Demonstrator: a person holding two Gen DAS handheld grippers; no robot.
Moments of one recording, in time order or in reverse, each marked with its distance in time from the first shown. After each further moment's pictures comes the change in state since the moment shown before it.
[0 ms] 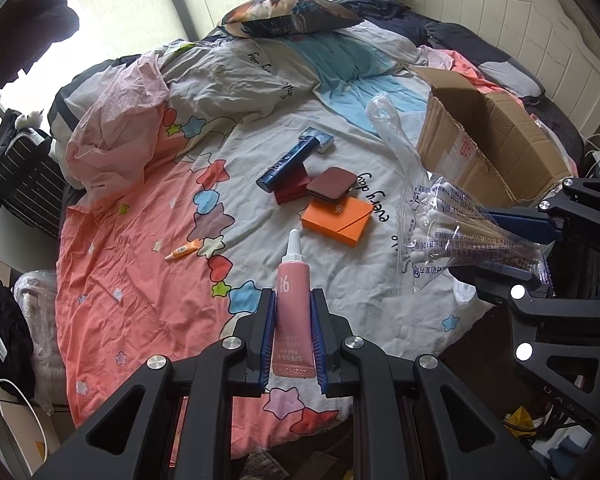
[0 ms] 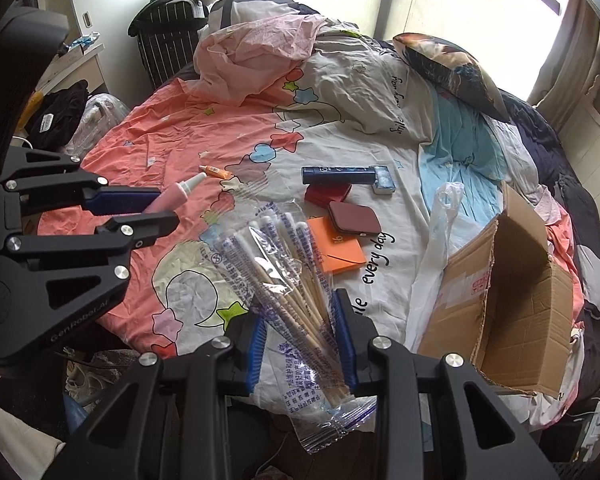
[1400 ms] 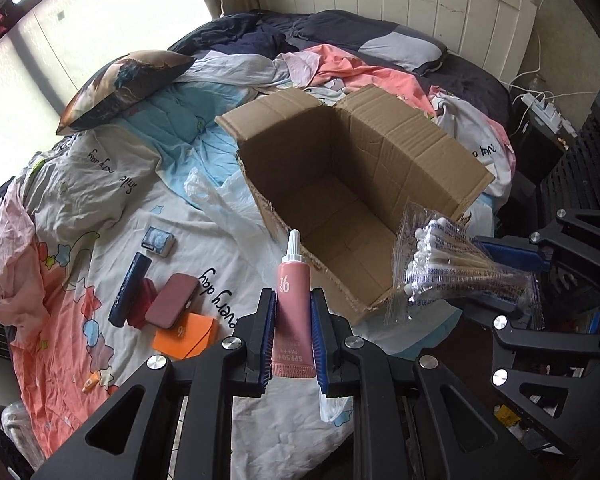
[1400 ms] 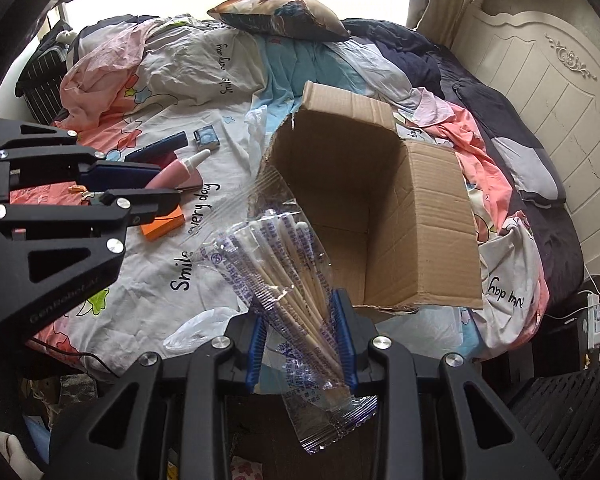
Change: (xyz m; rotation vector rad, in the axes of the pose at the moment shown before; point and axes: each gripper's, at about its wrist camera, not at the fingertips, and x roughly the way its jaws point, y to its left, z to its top) left arm 0.047 -0.388 0.120 0.314 -0.064 -0.156; right arm -0.012 -0.196 -0.102 0.318 0.046 -0.199
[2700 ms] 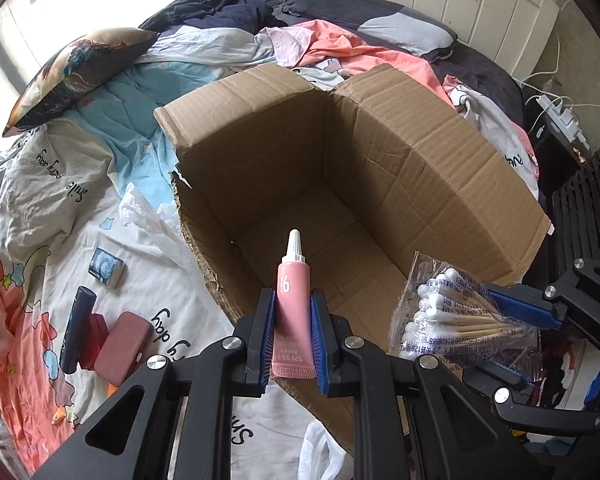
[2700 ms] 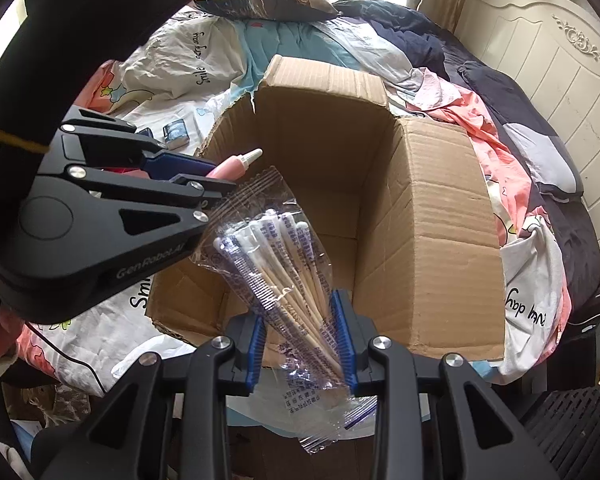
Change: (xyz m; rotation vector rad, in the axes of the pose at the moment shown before) left arm 0.106 -0.006 0.056 -0.018 0.074 -0.067; right arm 0.072 -0.044 0.014 0.011 0.022 0.032
